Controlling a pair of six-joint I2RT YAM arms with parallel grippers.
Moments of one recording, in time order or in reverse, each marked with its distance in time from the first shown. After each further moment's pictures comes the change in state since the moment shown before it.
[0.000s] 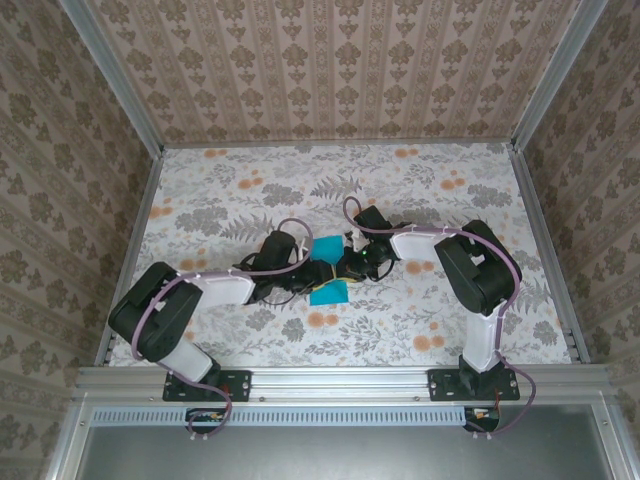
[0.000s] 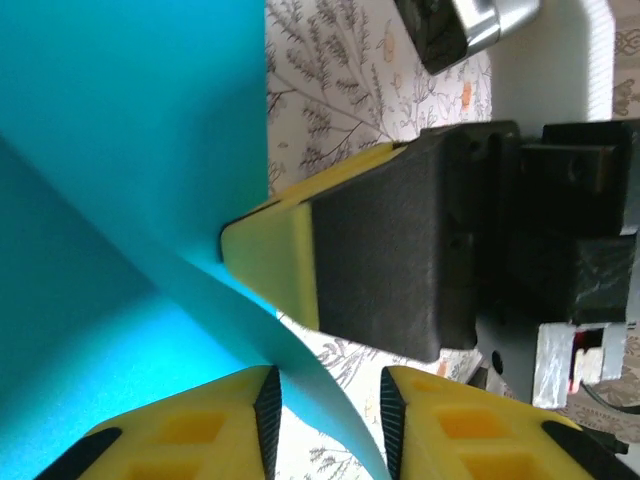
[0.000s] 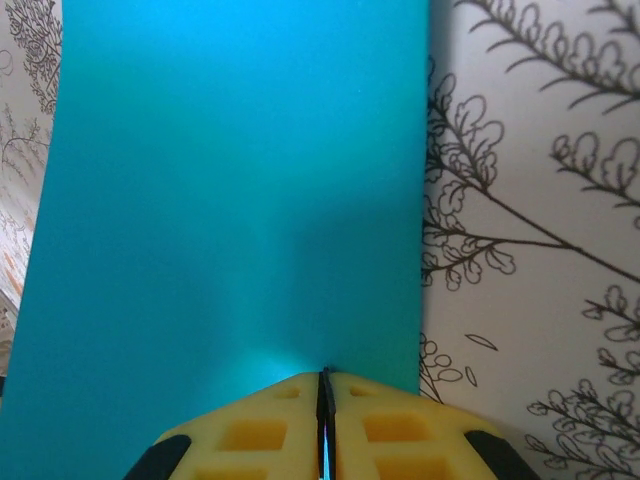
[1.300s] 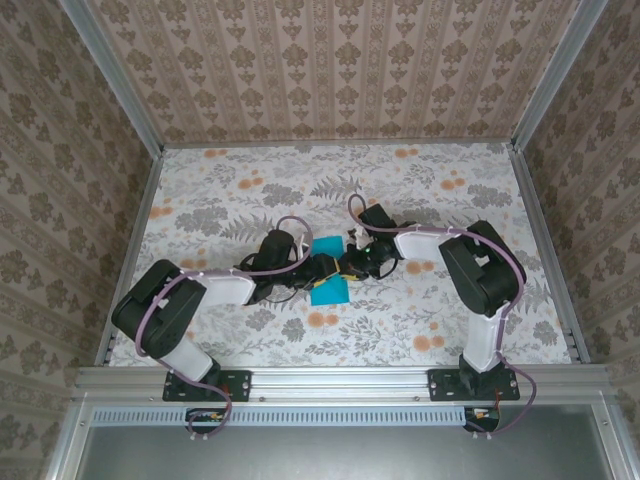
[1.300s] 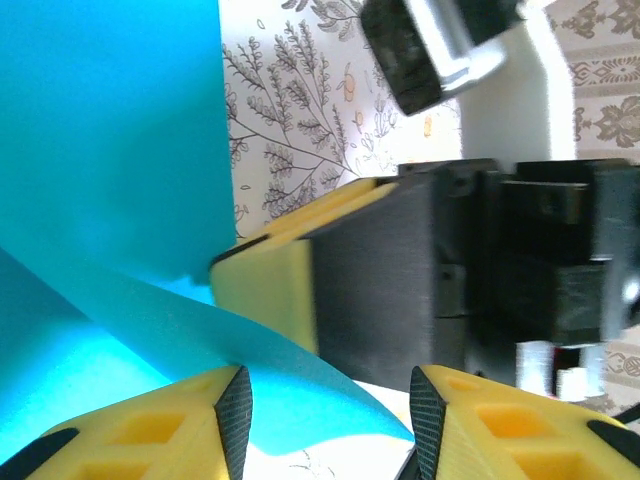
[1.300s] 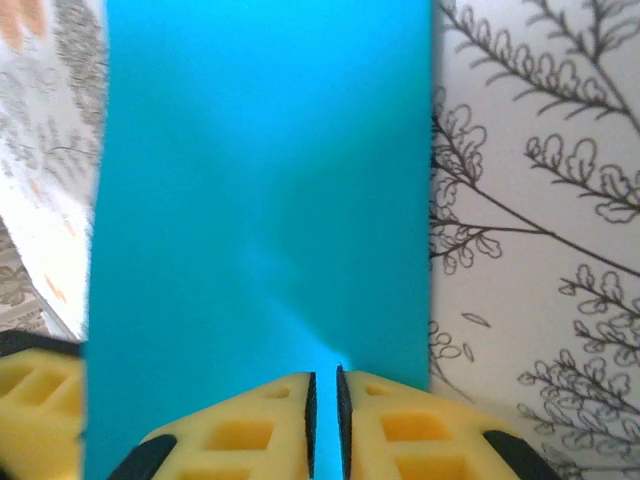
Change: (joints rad) left arm 0.007 0.016 -0.022 0.122 -0.006 -0.050; right arm -0.029 -0.039 -0.024 0.030 -0.051 0.032
